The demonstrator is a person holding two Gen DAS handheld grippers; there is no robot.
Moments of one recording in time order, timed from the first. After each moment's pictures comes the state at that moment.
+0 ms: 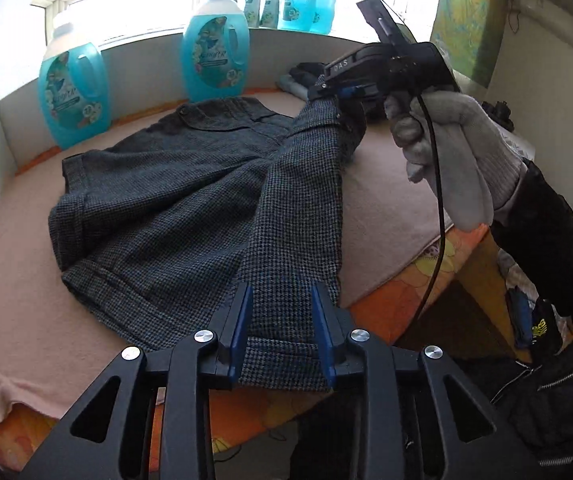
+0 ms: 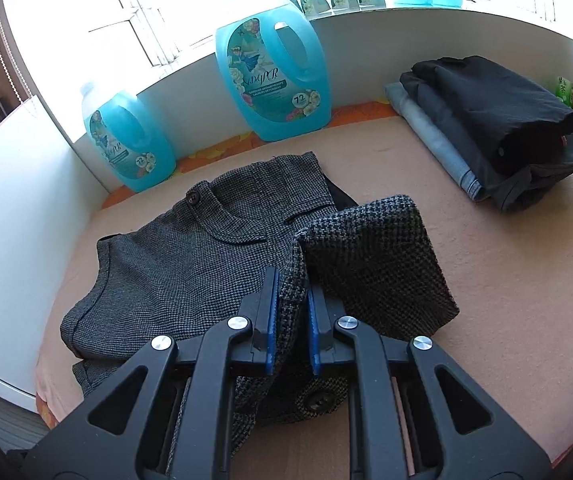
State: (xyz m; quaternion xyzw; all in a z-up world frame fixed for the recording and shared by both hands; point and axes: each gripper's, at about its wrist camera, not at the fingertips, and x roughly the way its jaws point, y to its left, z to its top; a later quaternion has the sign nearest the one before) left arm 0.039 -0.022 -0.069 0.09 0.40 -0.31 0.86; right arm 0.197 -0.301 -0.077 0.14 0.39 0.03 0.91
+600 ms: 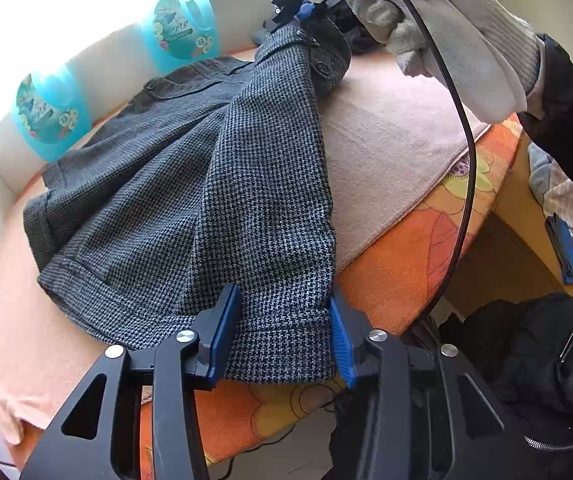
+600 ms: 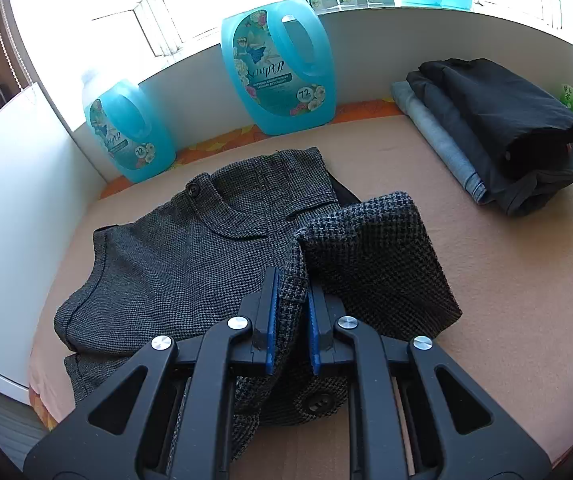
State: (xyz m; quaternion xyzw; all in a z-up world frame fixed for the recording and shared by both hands) left arm 0.032 -0.051 -0.114 0.19 0.41 -0.29 0.84; right arm 0.201 -0.297 -0.080 0.12 0.40 0.03 0.91
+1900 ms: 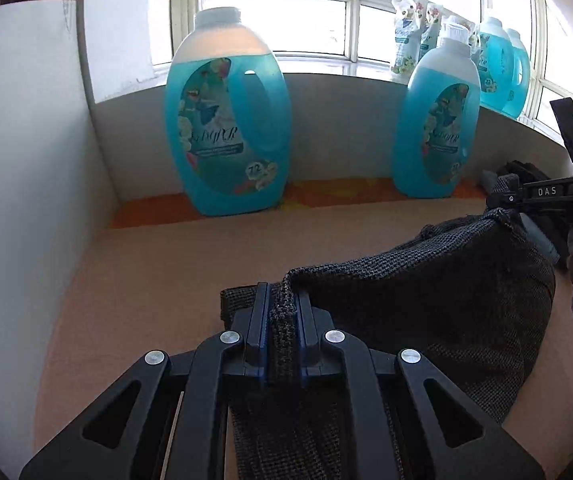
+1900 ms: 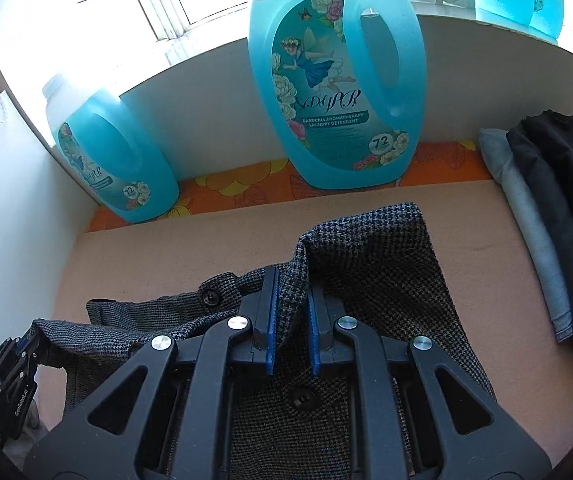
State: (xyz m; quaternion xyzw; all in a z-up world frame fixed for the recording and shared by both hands) left arm 0.315 0.072 -0.057 0.03 0.35 -0.09 0.93; right arm 0.396 -0.245 -0.095 0.09 0.45 0.07 0.88
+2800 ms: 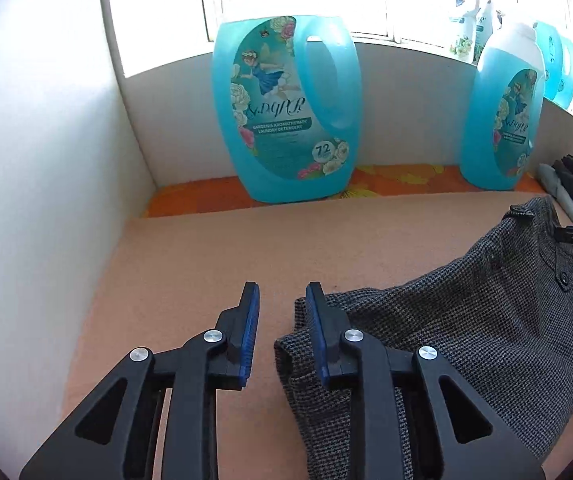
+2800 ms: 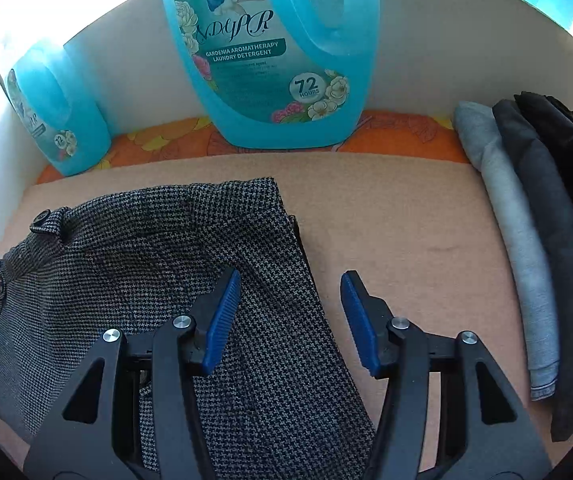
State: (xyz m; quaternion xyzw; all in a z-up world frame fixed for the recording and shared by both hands) left arm 0.344 0.105 -0.077 0.05 0.37 -0.02 0.93; right arm 0.396 -0.314 -0.140 0.02 0.46 0.04 0.89
